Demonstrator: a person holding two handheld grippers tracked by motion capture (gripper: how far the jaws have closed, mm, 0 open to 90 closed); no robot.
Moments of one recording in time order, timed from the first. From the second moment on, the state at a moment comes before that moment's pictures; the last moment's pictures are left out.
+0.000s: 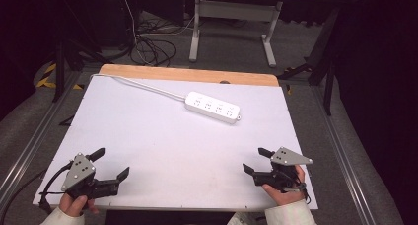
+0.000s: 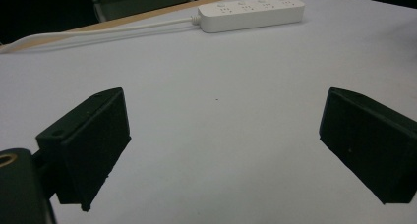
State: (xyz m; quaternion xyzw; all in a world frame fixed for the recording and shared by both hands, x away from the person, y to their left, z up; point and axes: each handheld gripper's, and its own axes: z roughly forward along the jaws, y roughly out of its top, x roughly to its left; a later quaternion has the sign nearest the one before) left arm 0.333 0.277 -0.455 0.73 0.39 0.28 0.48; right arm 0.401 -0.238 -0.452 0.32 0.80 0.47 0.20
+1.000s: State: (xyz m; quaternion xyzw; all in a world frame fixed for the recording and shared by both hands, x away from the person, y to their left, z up) left arm 0.331 0.276 -0.452 0.73 0.39 0.29 0.47; right arm 0.405 -0.228 -0.437 0.30 0.81 0.46 0.20
